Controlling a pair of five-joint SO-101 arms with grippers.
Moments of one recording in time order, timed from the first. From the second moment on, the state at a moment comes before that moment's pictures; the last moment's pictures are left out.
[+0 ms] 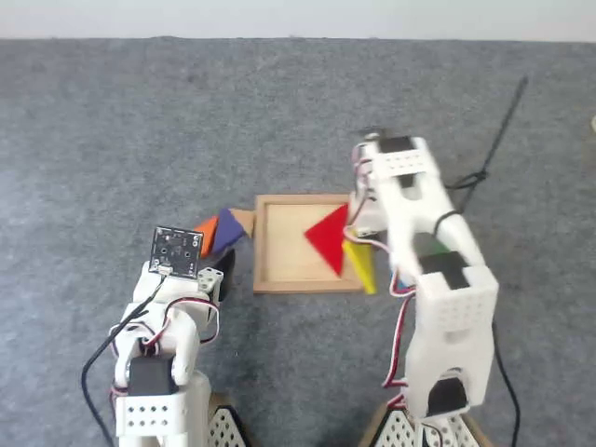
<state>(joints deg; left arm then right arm) -8.1 -102.6 96.7 55.5 -6.8 -17.1 30.9 -5.9 79.4 0.0</state>
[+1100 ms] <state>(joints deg) -8.1 -102.6 96.7 55.5 -6.8 -33.4 -6.1 21.5 76.1 7.4</state>
